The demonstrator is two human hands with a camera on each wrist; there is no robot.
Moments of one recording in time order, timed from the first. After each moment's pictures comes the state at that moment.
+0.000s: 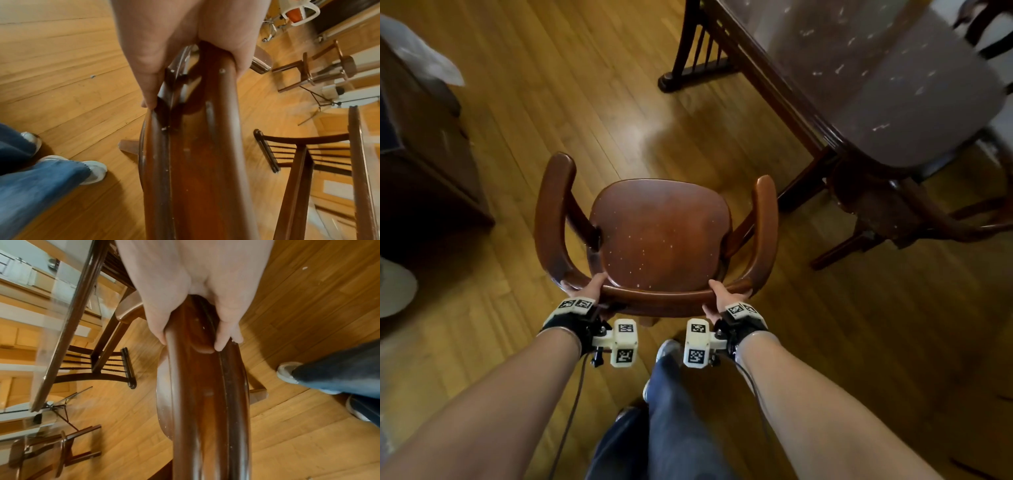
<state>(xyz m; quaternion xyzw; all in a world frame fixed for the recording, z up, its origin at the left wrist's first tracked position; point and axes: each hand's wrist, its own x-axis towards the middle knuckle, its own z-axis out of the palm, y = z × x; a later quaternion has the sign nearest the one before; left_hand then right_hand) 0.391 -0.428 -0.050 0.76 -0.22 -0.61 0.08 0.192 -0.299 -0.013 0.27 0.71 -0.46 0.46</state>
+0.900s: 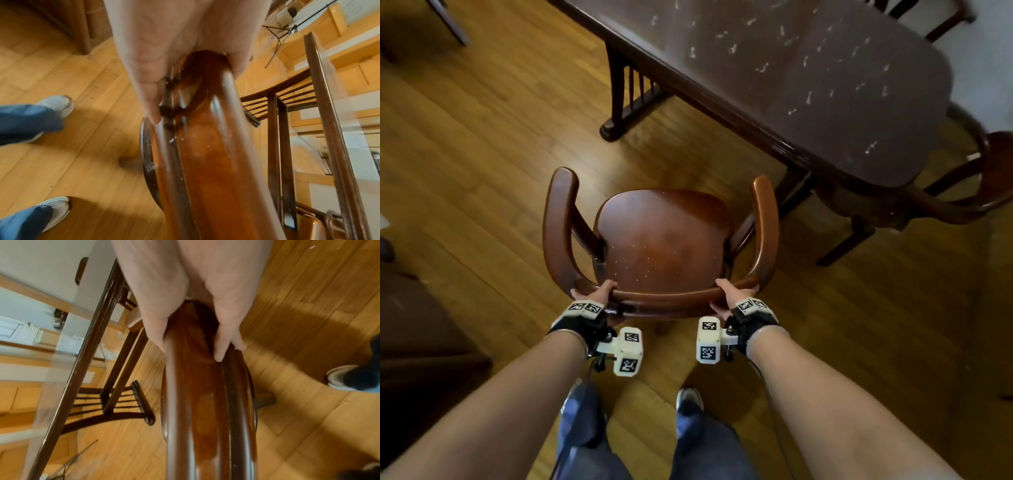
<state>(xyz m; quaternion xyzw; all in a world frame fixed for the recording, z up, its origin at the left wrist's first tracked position) 0.270 -0.770 -0.062 0.66 -0.37 -0.65 -0.07 0.126 -0.570 -0.014 0.37 0.65 -0.56 0.35</state>
